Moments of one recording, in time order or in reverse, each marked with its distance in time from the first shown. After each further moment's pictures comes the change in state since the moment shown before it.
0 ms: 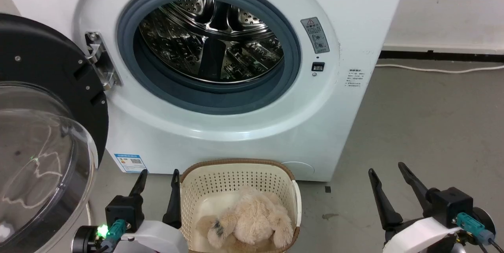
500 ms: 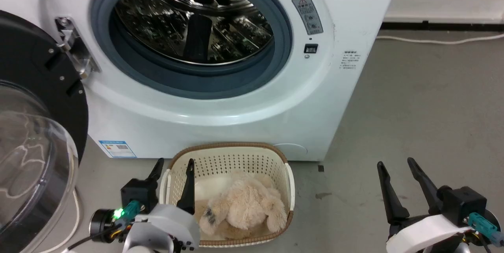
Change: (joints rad) left arm -0.098 0.000 -0.049 0.120 -0.047 -0.012 -0.019; right arm -0.004 0.000 -0.006 -0.006 0.058 0.000 -0.032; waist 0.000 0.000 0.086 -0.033
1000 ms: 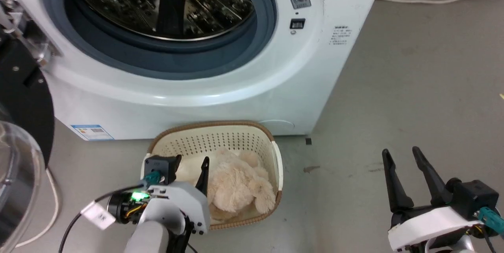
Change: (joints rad) left arm -0.161 0.011 -0.064 0.213 -0.049 -0.016 0.119; right arm -0.029 0.000 -0.001 -0.004 0.068 0.000 -0.030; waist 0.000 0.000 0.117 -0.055
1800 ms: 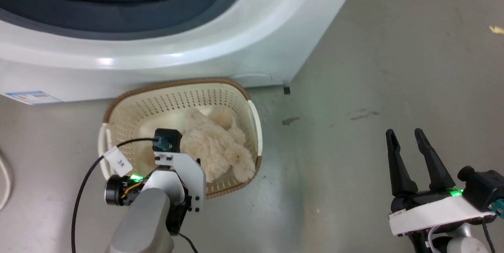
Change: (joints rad) left arm -0.231 0.040 -0.101 0.285 -0.054 0.101 0.260; right arm -0.053 0.000 0.015 -0.012 0.135 0.000 -0.050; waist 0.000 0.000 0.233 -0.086
